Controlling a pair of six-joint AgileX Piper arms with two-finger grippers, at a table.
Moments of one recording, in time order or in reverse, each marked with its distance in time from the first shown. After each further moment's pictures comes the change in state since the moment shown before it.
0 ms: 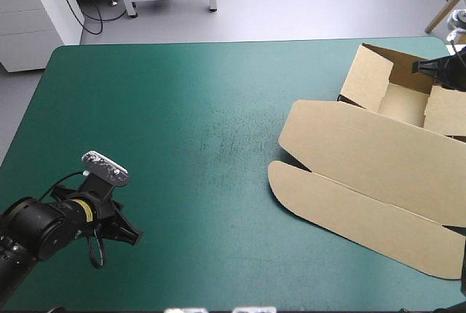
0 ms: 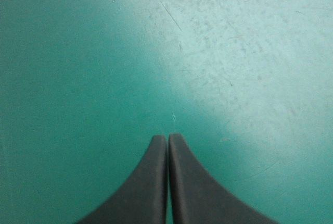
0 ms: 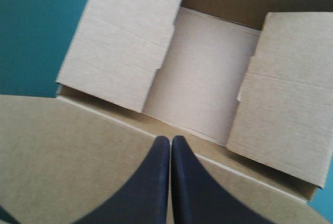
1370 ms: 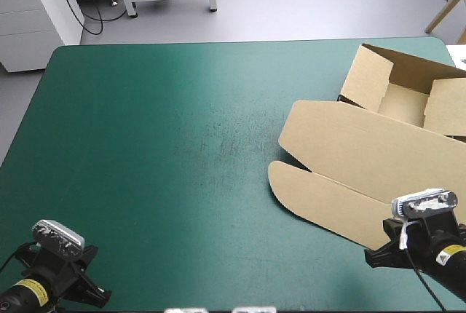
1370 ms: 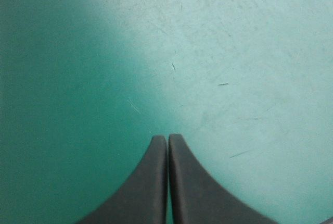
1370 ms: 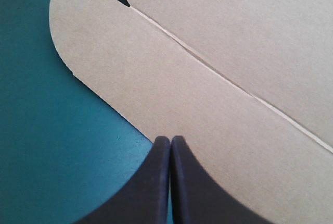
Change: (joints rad) left arm 0.000 -0.581 0.314 0.000 0.024 0.008; right arm 0.313 -1.086 1.114 -0.018 -0.170 -0.048
